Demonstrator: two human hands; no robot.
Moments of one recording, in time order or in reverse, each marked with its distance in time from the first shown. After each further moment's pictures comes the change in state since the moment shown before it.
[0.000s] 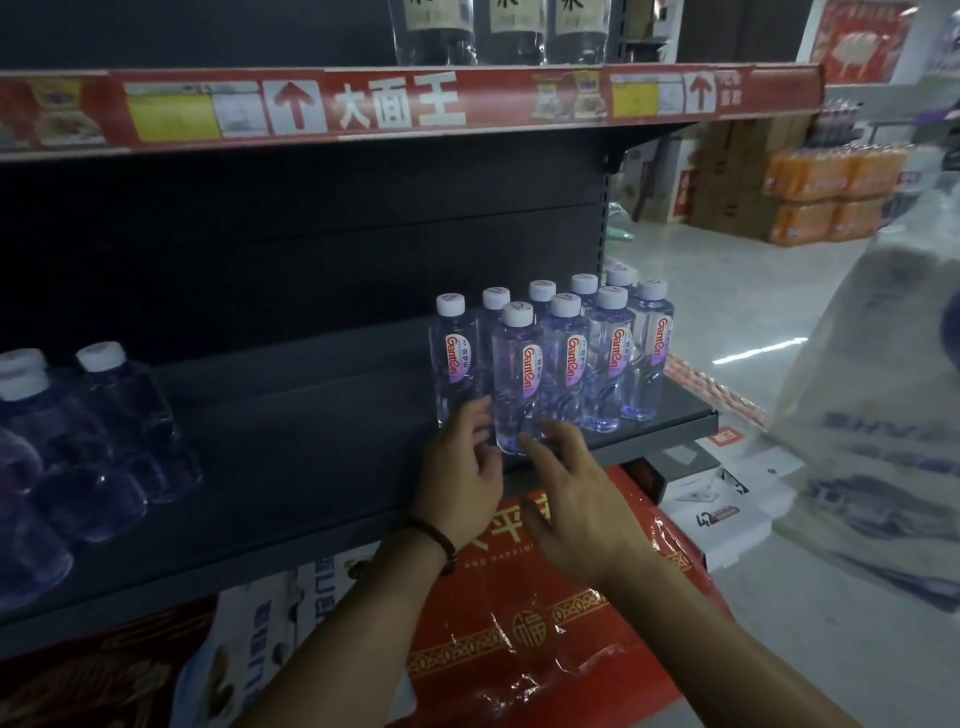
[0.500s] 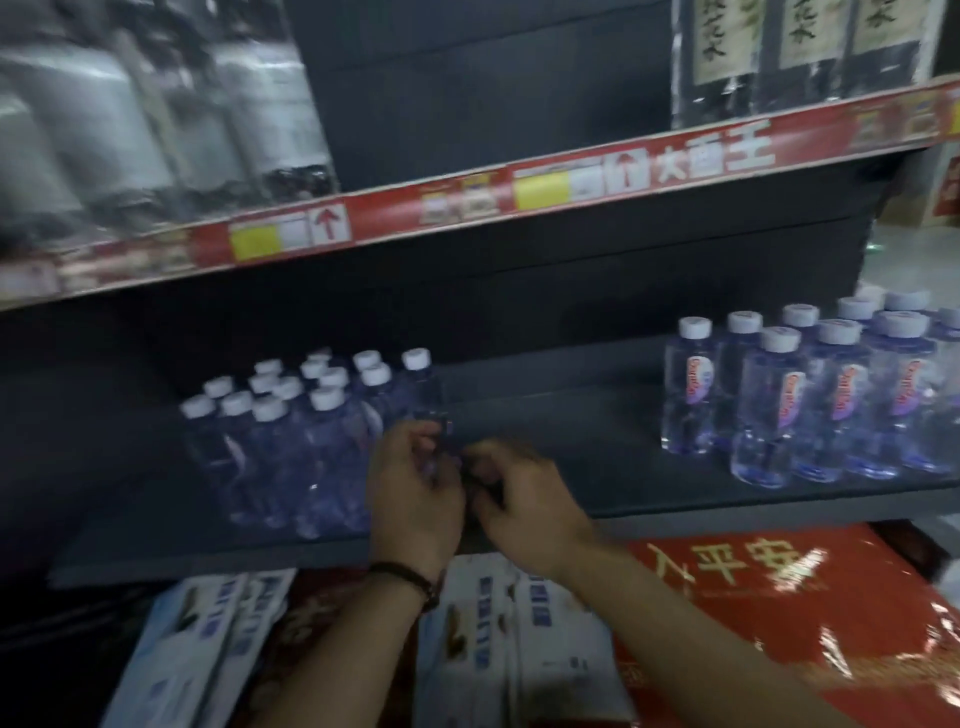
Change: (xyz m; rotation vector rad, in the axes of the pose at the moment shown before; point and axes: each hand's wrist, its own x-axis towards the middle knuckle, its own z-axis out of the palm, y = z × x) left_hand -0.093 -0.015 -0.237 0.347 0.695 -0.050; right_hand 0.082 -0.246 0.058 0.661 -0.119 -0.261
